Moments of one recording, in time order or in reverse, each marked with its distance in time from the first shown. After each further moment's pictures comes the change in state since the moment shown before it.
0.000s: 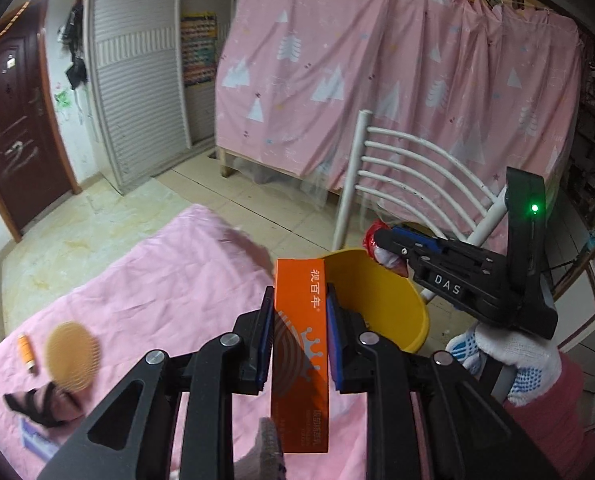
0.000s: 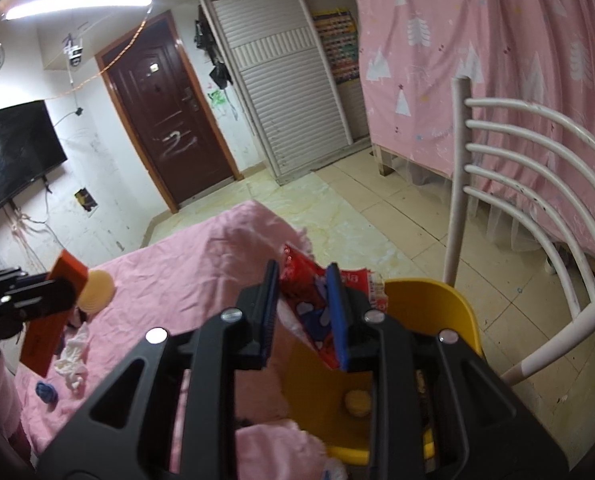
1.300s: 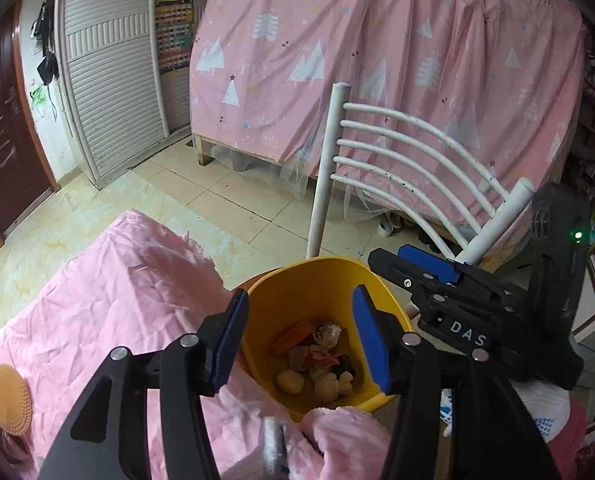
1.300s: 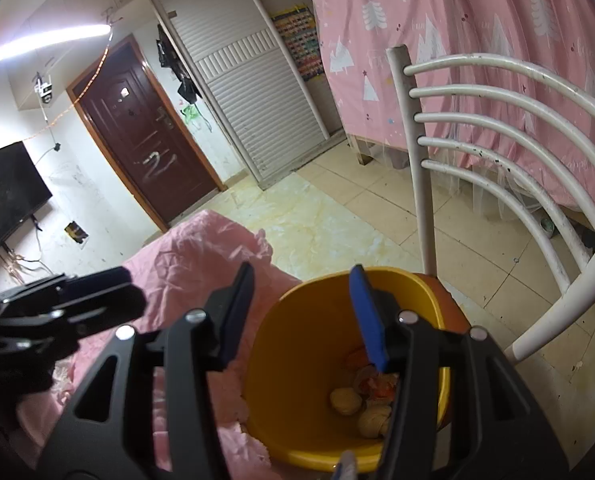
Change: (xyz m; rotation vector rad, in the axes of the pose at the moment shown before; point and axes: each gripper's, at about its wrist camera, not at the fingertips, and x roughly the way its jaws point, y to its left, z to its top) left arm 0.087 -0.044 0.025 0.015 0.052 -0.037; right arm 0.007 -0.055 -0.007 0.138 -0.007 -0.019
